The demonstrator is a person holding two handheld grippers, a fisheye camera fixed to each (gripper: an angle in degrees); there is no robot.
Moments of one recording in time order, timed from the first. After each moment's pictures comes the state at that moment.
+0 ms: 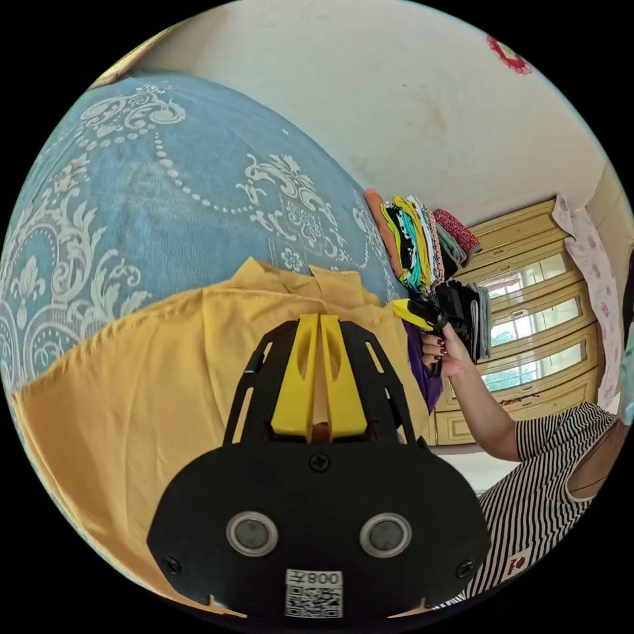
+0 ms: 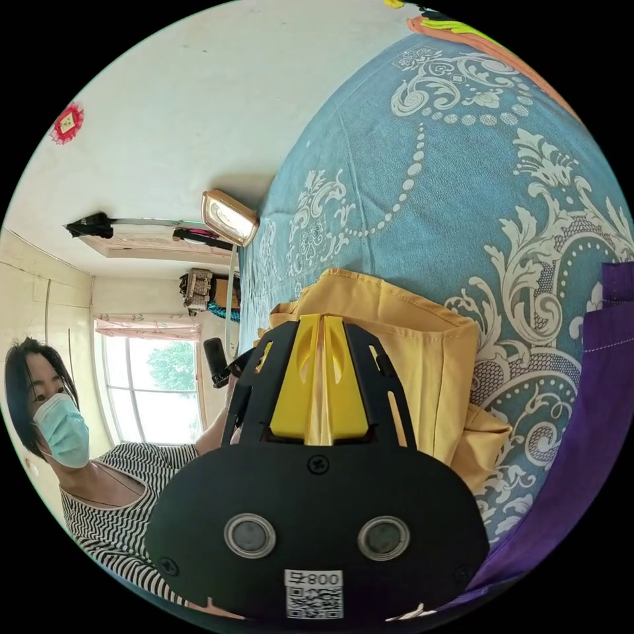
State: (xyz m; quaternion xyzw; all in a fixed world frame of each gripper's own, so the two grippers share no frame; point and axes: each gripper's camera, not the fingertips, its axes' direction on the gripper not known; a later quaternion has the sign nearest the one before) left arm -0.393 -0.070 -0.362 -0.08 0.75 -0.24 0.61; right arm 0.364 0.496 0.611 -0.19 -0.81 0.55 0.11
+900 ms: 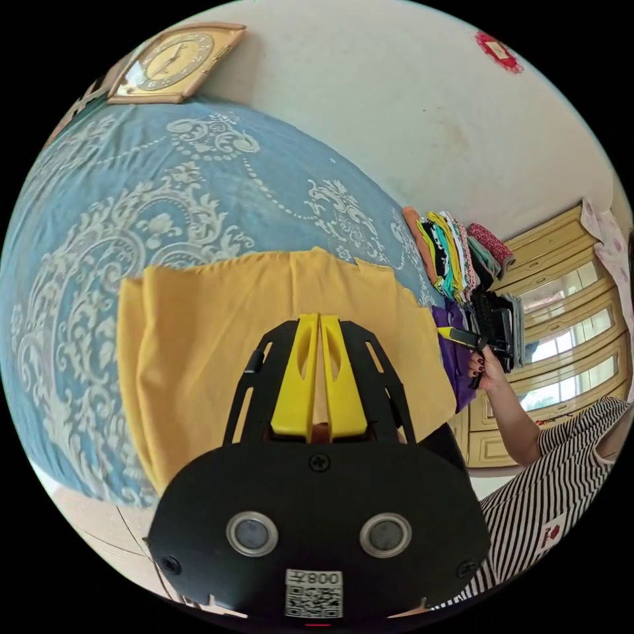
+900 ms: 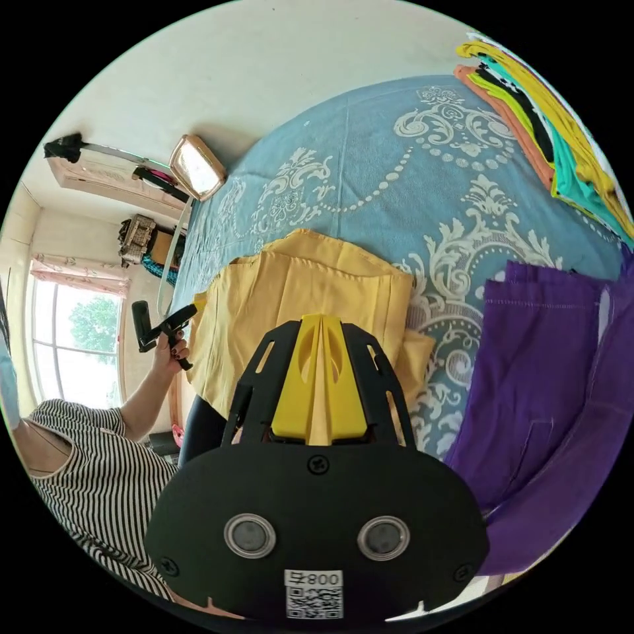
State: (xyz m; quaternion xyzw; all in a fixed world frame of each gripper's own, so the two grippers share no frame) left arm -0.381 0.056 -0.434 -0.11 0.66 -0.29 0.69; right arm 0.449 0.480 0.507 -0.22 -0.80 0.47 0.29
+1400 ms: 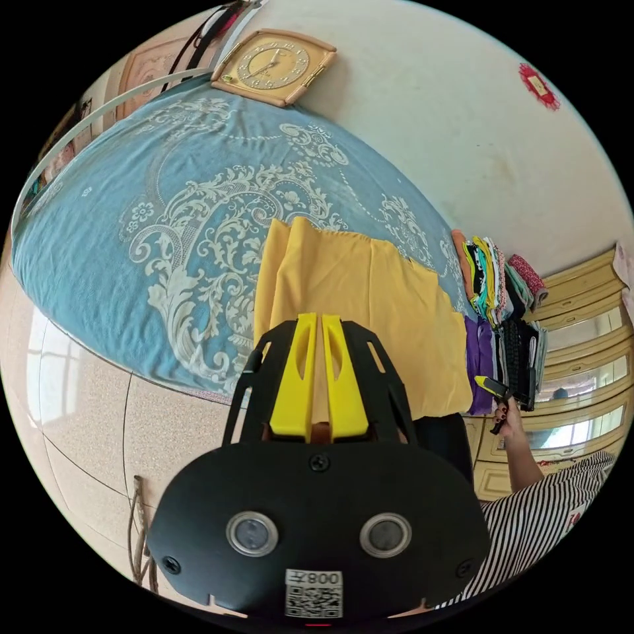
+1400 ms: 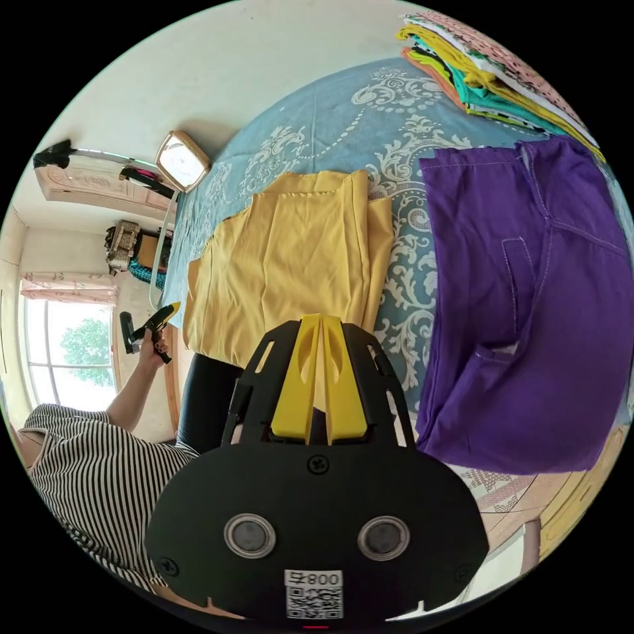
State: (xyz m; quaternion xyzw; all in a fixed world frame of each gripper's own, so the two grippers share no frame) left arm -0.423 0.177 -0.468 -0.18 0.58 -0.35 0.71; right arm 0.500 0.545 0.392 -0.28 -0.78 0.47 0.29
